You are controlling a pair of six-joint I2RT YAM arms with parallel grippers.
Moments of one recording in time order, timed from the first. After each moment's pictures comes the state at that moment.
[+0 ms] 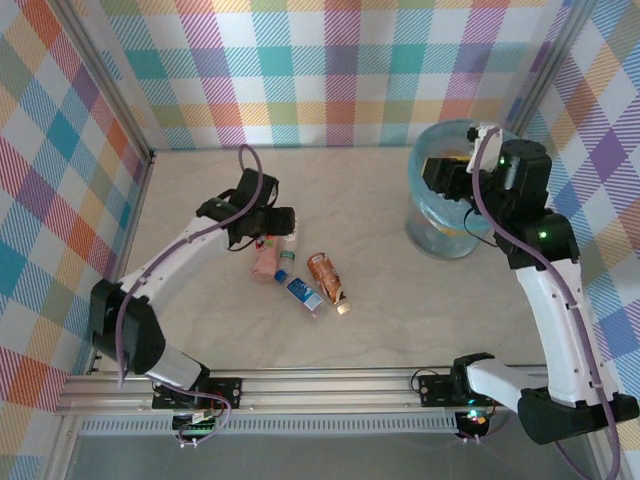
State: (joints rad) left arm -0.48 1.54 1.31 -0.71 -0.12 -0.37; right arm 0.22 1.09 1.46 -0.71 -0.19 0.24
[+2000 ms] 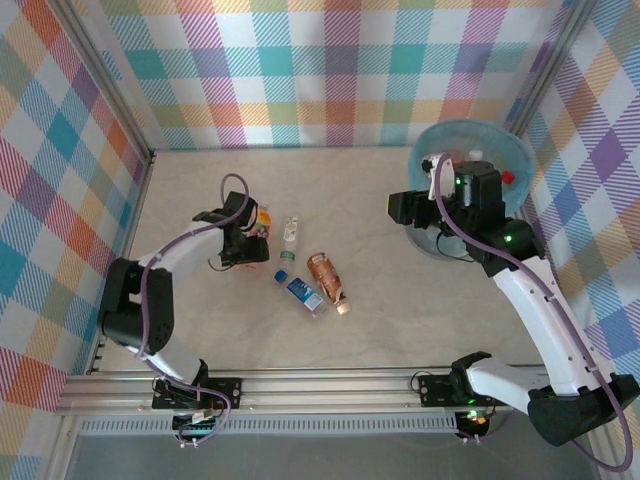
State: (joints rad) left arm -0.29 1.58 1.07 -0.71 -0.04 -0.40; right arm 0.38 1.09 1.29 -0.69 -0.25 0.27
